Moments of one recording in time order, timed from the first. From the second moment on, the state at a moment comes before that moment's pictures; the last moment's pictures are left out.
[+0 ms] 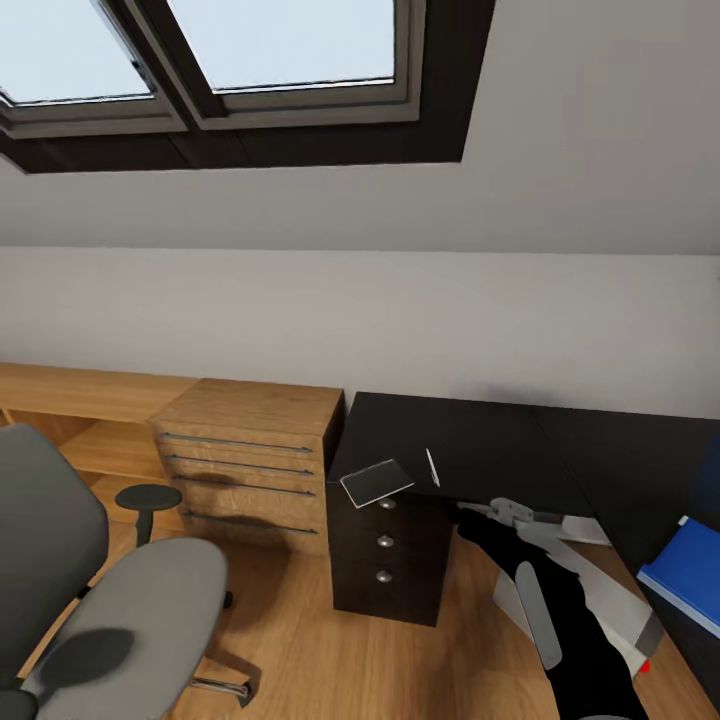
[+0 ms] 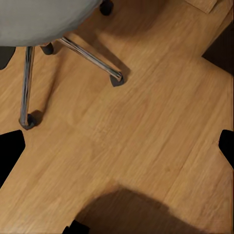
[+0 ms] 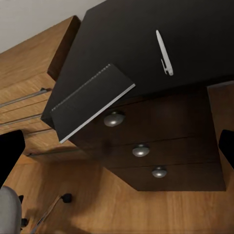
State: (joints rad) left arm -0.02 -0.11 0.22 -0.75 0.13 -0.02 0.17; right arm -0.39 0.07 -0.21 -1.20 -0.25 0.47 0.19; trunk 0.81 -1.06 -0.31
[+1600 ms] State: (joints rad) left arm -0.02 -0.17 0.13 -1.55 0.18 0.72 0.17; right arm -0.40 0.10 -0.21 -0.84 -0.49 0.09 0.19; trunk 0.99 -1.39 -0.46
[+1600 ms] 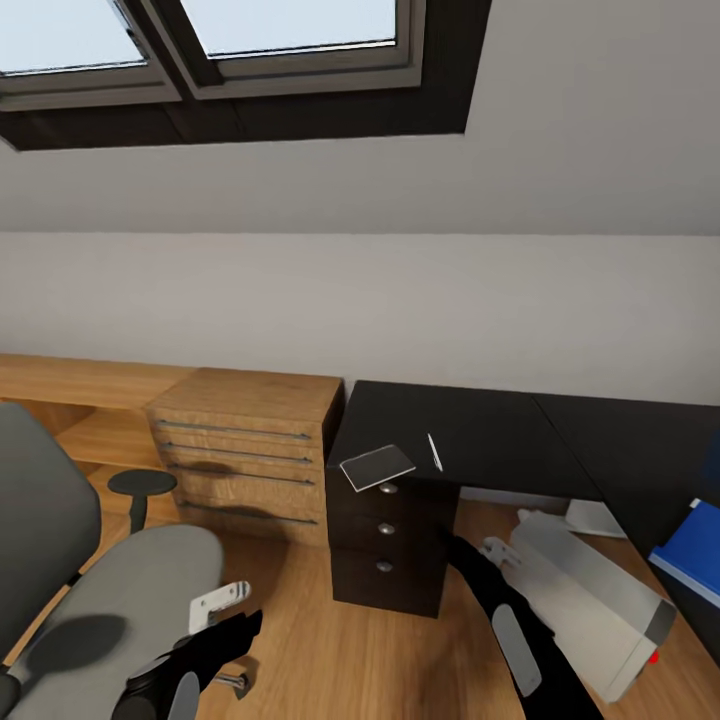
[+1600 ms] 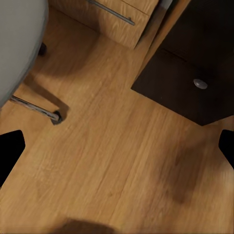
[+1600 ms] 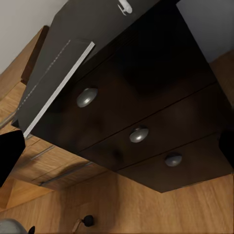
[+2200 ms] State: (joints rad) left arm -0.02 -0.17 0.13 -1.54 0.18 0.72 0.17; right arm -0.40 0.11 -0.21 -0.84 -0.50 0.07 0.25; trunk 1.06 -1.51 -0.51
